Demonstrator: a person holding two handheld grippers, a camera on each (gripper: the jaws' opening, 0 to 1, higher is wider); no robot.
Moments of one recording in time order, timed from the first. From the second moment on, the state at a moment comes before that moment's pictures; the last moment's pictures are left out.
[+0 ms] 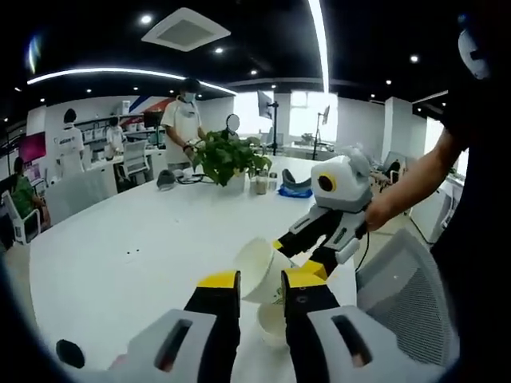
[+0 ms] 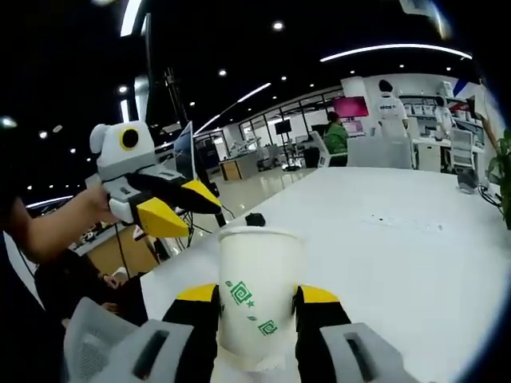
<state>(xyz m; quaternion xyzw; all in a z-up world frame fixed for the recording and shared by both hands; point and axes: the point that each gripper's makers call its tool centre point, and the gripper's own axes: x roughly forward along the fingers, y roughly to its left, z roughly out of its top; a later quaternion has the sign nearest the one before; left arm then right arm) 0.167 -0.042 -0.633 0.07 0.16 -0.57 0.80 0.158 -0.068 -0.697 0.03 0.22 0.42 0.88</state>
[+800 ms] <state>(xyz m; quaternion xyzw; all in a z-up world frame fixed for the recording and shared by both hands) 0.129 -0.054 -0.648 0.15 0.17 -0.64 0.74 0.137 -0.060 -0.690 -0.02 0.17 0.49 0.86</state>
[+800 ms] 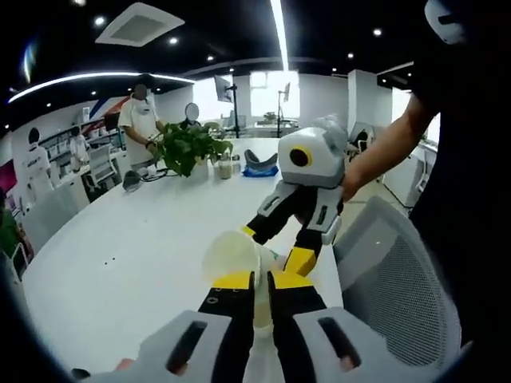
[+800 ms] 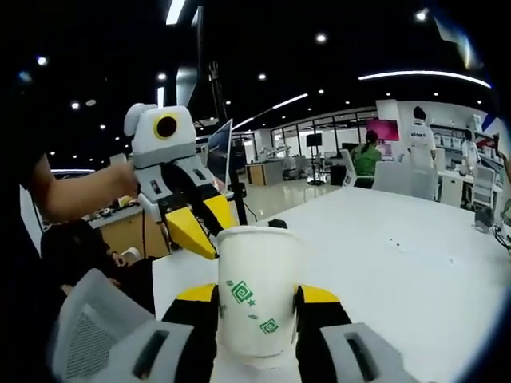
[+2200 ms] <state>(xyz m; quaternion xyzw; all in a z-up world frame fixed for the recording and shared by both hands) 0.119 -0.065 -0.683 0.26 0.20 -0.65 0.69 0.117 -0.120 -0.717 0.02 0.21 0.40 0.89</state>
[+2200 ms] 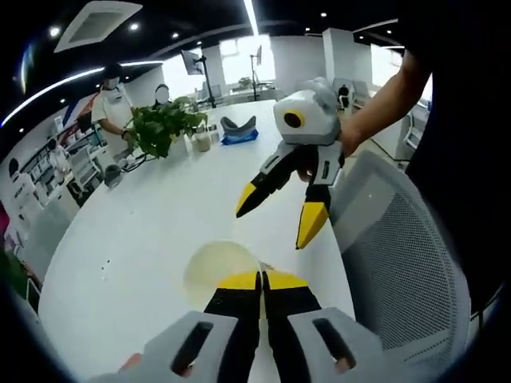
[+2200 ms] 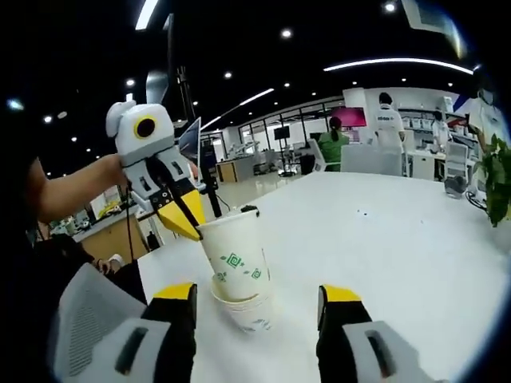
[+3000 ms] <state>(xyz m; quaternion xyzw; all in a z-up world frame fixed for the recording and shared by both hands) 0.102 -0.074 -0.726 0.27 0.25 -0.68 0.64 0.103 -0.136 -0.733 0.04 0.22 0.37 0.90</state>
